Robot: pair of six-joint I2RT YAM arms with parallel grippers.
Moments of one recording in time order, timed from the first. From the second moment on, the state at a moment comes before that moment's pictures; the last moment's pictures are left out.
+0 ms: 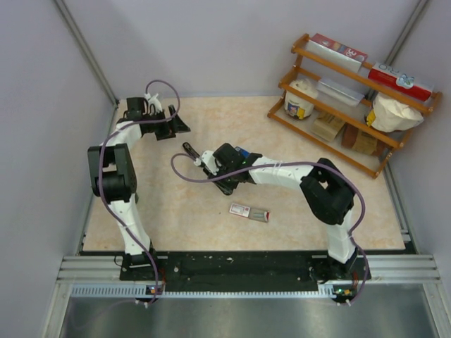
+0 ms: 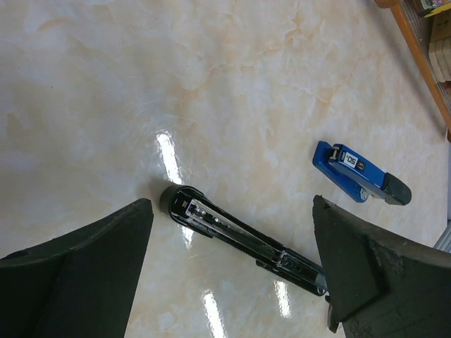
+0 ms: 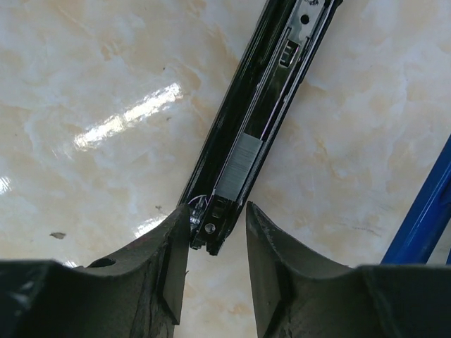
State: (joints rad) left arm 0.10 2.04 1.55 -0.31 0.75 -0.22; right arm 0.90 1.98 1.40 -0.38 -0.05 -0.24
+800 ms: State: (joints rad) left arm 0.06 2.13 1.52 -0.32 0.66 -0.24; right arm 0.90 1.99 1.41 -0.40 -0.02 -0.27
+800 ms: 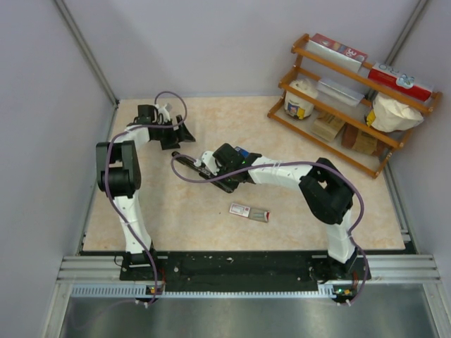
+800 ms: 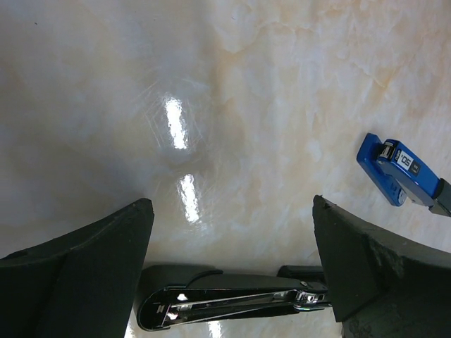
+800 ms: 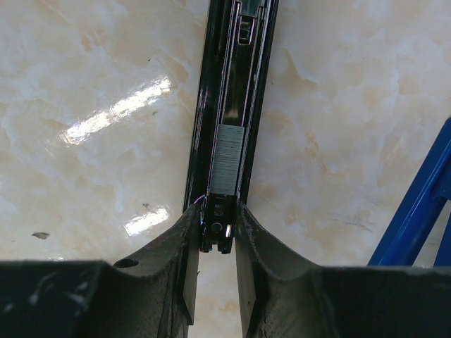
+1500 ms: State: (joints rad) left arm 0.06 2.09 1.49 -0.37 0.58 -0.21; right arm 0.90 1.99 1.41 -0.40 -0.02 -0.28
